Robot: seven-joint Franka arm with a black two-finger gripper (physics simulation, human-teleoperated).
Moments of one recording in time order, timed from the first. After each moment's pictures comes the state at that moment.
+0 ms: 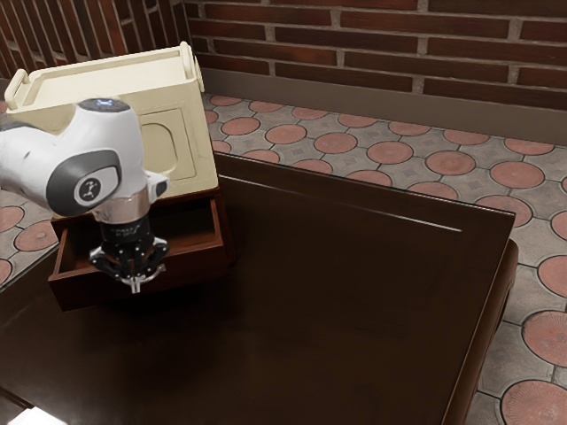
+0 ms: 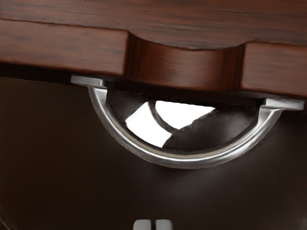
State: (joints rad) arm 0.08 -0.30 -0.11 -2.40 0.08 2.00 -0.90
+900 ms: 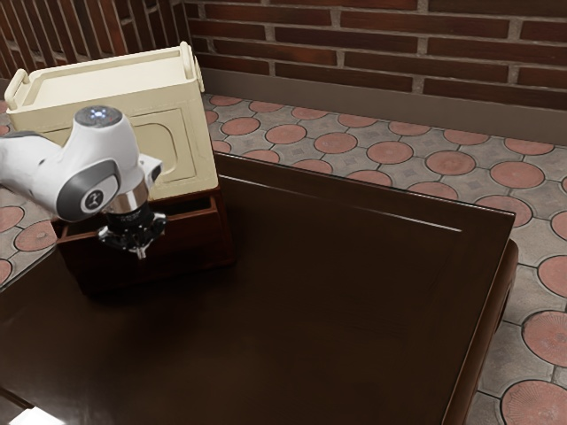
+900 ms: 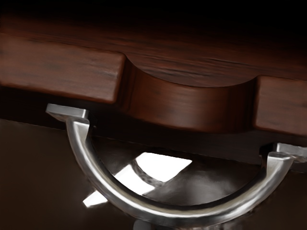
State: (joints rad) arm 0.22 -0.11 -0.10 -2.33 0.26 2.37 -0.94
